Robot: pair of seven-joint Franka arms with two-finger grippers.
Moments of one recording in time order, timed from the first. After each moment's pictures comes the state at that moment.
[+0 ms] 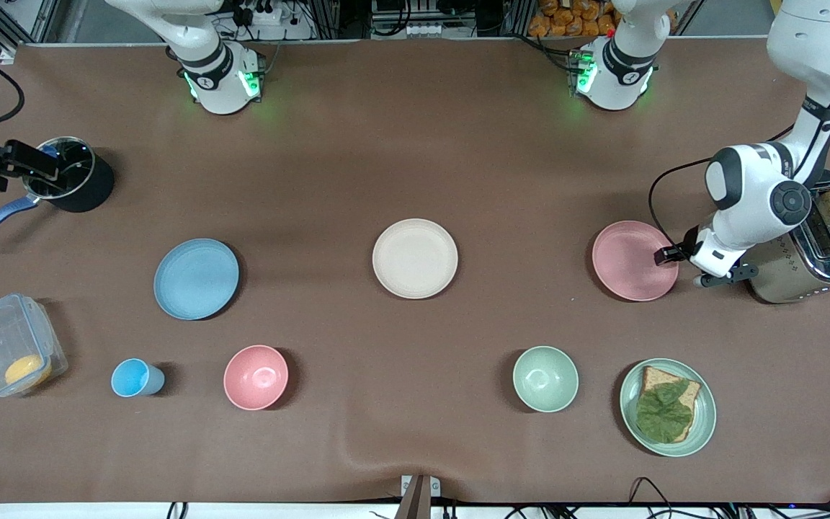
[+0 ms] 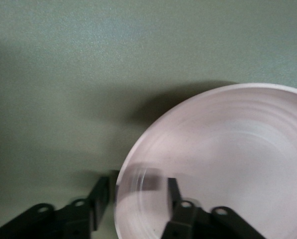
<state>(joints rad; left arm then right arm) 0.29 0.35 -0.17 -2.30 0.04 2.57 -0.11 -0.07 0.02 -0.01 -1.56 0.06 1.49 -0.08</state>
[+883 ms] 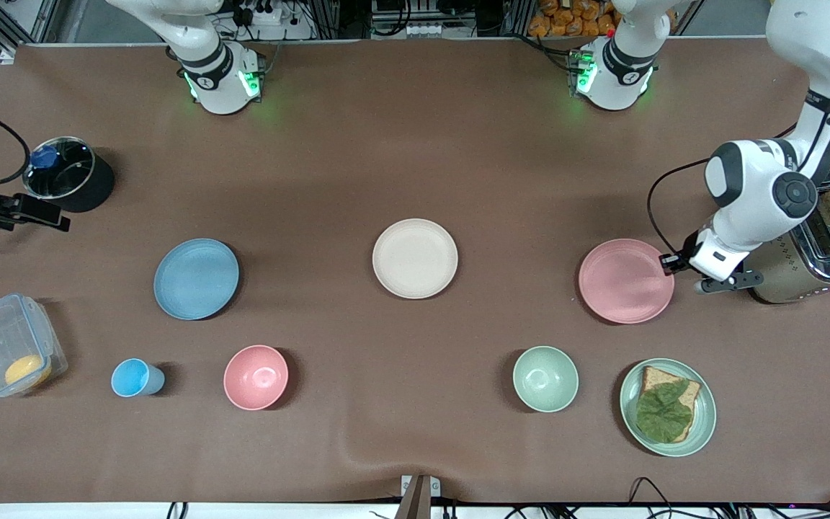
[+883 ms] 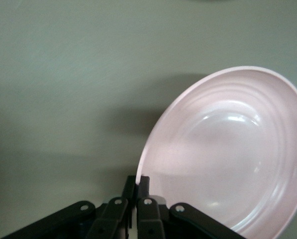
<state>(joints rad) 0.29 0.27 -0.28 -2.26 0.04 2.57 -0.13 -0.10 0.13 -0.03 -1.56 0.05 1.58 -0.08</state>
